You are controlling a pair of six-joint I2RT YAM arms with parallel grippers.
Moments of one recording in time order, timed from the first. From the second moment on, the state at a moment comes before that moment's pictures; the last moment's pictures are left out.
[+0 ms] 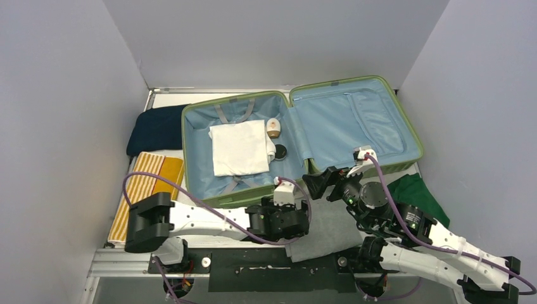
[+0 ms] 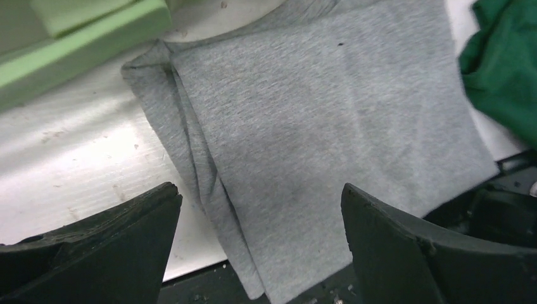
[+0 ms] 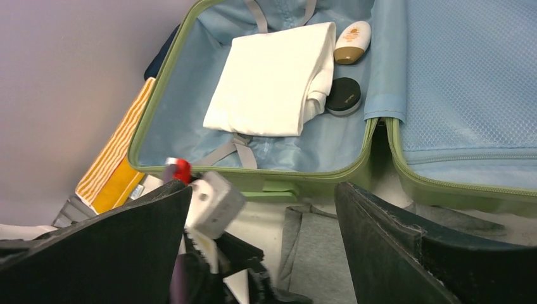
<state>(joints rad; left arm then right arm) -1.46 1.53 1.02 -0.44 -0.64 -1.15 1.09 0.60 0.81 -0.46 0.51 0.57</state>
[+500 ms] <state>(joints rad) -1.42 1.75 1.04 -0.46 -0.54 -1.22 1.09 0.54 0.78 -0.47 0.52 0.64</state>
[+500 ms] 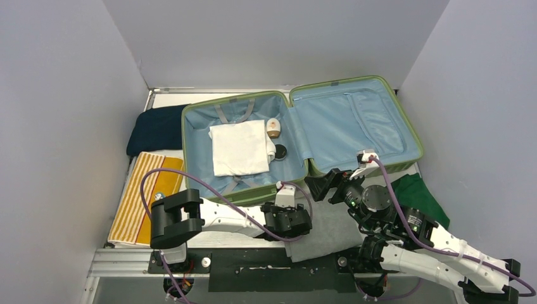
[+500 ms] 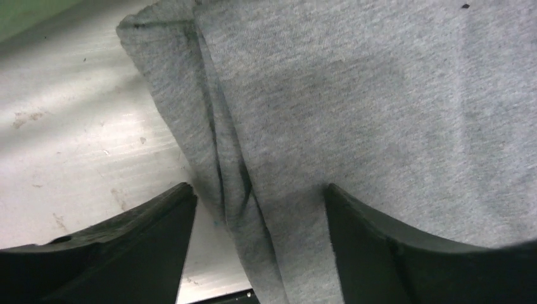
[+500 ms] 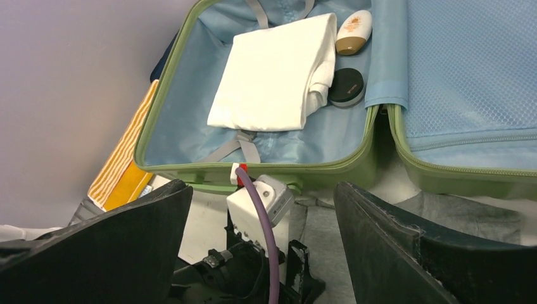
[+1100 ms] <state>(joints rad) -1.44 1.62 0.86 -0.41 -0.54 -1.20 1.09 0.53 0.73 -0.48 0.52 0.66</state>
